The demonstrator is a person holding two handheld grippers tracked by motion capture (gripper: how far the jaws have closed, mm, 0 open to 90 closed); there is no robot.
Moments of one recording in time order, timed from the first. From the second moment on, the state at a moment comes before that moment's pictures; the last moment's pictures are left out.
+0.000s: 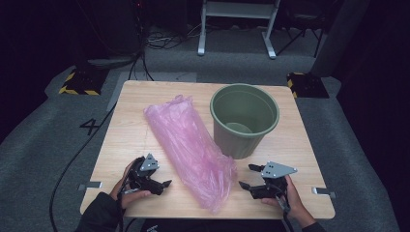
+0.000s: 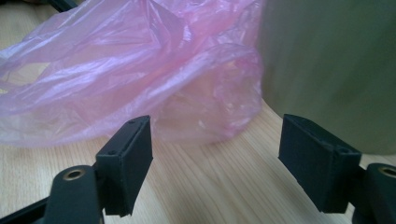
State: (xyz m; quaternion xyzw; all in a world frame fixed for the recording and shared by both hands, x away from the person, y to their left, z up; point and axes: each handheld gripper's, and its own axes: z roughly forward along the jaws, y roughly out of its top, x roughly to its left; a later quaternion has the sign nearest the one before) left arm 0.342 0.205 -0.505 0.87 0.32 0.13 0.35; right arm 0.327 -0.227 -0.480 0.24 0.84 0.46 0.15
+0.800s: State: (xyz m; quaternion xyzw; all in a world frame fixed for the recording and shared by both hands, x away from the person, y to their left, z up) left arm 0.342 0.204 -0.505 0.87 0.32 0.13 0.35; right arm 0.357 -0.188 -0.502 0.25 0.87 0.42 0.10
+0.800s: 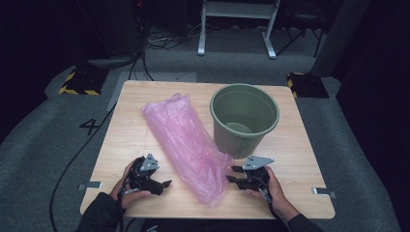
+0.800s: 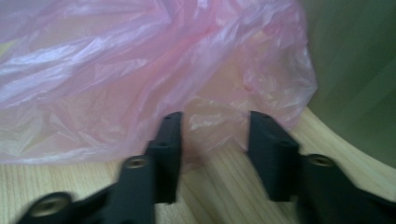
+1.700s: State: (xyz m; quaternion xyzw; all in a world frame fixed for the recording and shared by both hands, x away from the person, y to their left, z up) left arm 0.343 0.215 -0.505 0.87 0.32 0.13 0.35; right arm 0.376 -0.266 -0.499 0.33 0.83 0.41 0.16
